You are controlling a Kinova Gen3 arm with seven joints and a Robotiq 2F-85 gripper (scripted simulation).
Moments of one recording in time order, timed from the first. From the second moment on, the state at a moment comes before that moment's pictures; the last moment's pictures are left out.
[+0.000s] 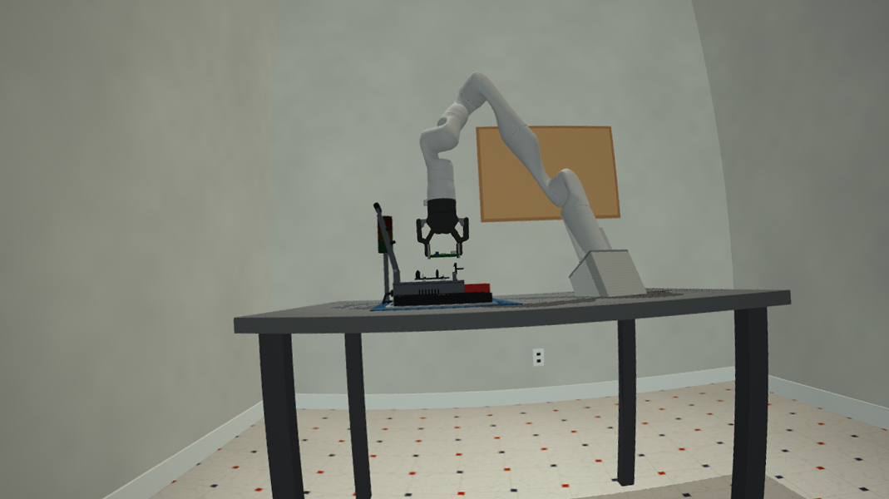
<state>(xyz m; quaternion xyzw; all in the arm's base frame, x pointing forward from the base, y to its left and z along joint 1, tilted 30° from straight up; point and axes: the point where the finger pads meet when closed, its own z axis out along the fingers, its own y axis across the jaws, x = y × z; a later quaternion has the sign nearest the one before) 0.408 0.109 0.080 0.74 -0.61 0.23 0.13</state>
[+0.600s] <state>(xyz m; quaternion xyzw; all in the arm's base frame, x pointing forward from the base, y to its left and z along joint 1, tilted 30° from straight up) 0.429 0.075 0.108 0.74 -0.62 0.23 0.12</state>
